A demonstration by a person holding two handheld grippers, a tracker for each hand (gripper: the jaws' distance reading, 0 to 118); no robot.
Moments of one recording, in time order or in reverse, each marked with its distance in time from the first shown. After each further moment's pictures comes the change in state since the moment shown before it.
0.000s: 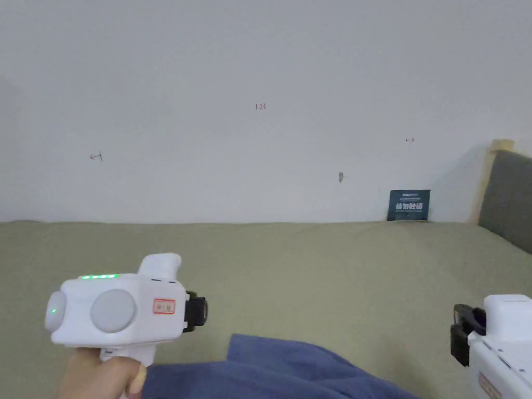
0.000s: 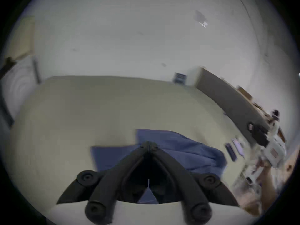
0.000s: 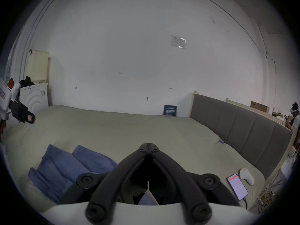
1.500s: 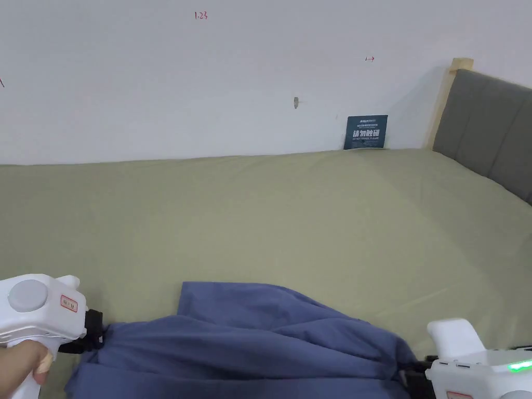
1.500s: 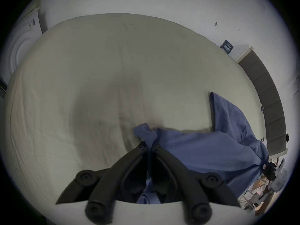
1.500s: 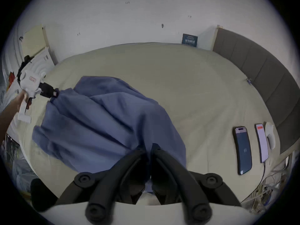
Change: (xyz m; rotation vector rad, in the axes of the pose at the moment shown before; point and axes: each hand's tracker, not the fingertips) left arm -0.115 -0.034 -0.193 -0.453 0.135 0.169; right arm 0.001 -0.098 -0.045 -0.673 0.191 -0.026
